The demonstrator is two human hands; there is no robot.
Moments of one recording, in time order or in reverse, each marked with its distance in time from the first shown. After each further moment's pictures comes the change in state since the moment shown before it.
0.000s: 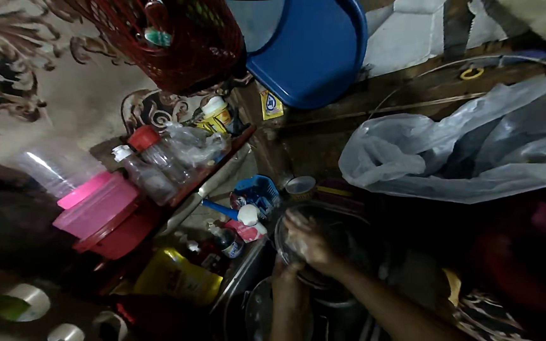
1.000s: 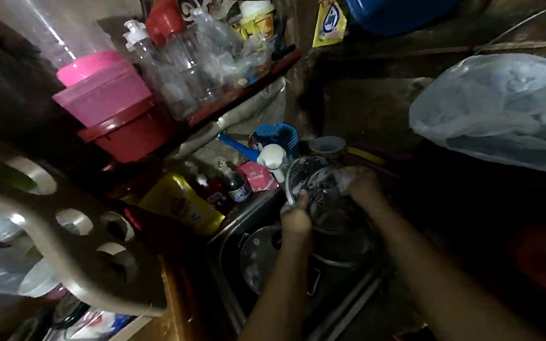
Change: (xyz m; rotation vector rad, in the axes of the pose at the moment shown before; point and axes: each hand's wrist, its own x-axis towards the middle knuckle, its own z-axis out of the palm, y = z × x) left_hand 0.013 0.008 0.012 0.034 0.180 -0.095; right_hand 0.028 0.031 -0.044 0.049 0.022 0.530
